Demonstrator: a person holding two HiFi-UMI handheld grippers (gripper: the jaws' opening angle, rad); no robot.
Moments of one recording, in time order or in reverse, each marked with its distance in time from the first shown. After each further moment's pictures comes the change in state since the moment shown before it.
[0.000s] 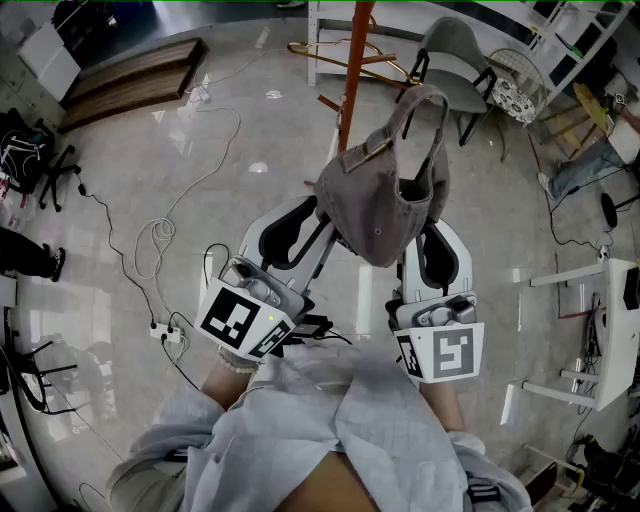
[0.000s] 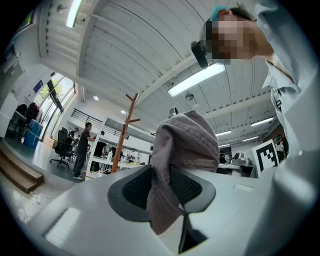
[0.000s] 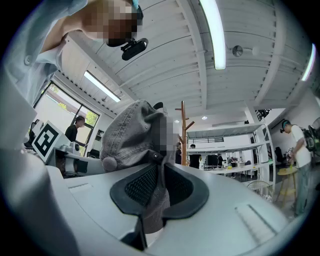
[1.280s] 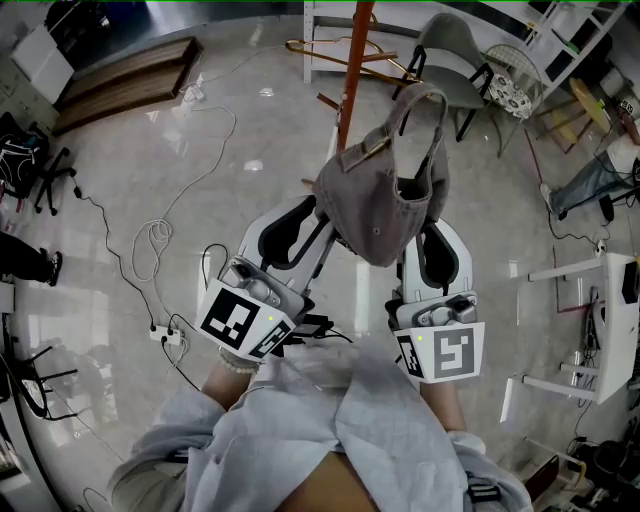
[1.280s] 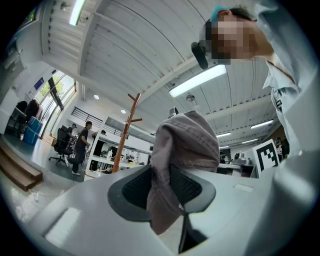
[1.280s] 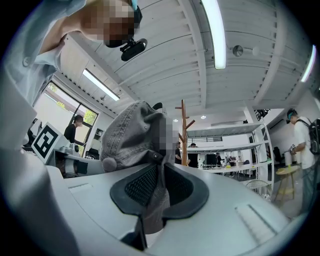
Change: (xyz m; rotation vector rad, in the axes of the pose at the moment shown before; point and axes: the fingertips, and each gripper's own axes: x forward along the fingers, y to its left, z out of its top) left arm -0.004 0.014 0.000 -0.020 -0.005 -0.011; right arm 0.009 0.010 -0.001 -0.002 0.009 -0.015
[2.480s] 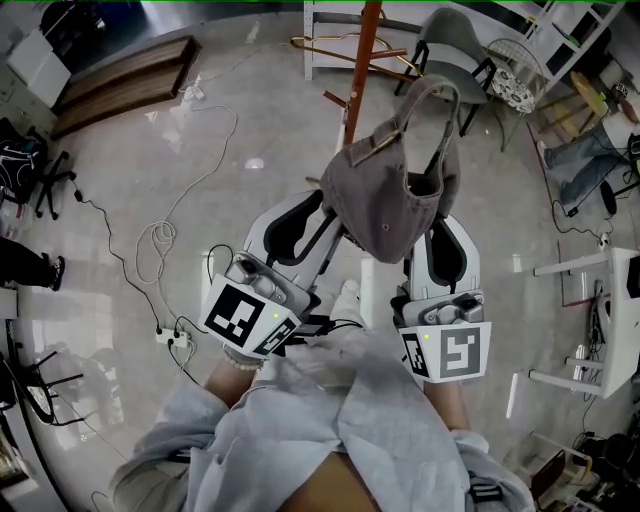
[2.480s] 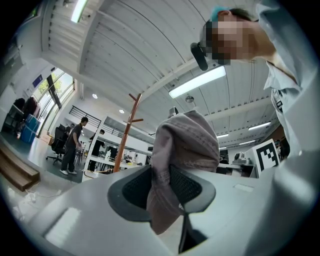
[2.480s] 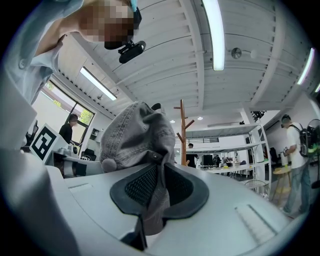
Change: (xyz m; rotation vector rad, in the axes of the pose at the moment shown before) left arm 0.000 0.021 0.000 -0.009 -0.008 -0.032; right arm 0.016 0.010 -0.003 0.004 -0.011 -0.045
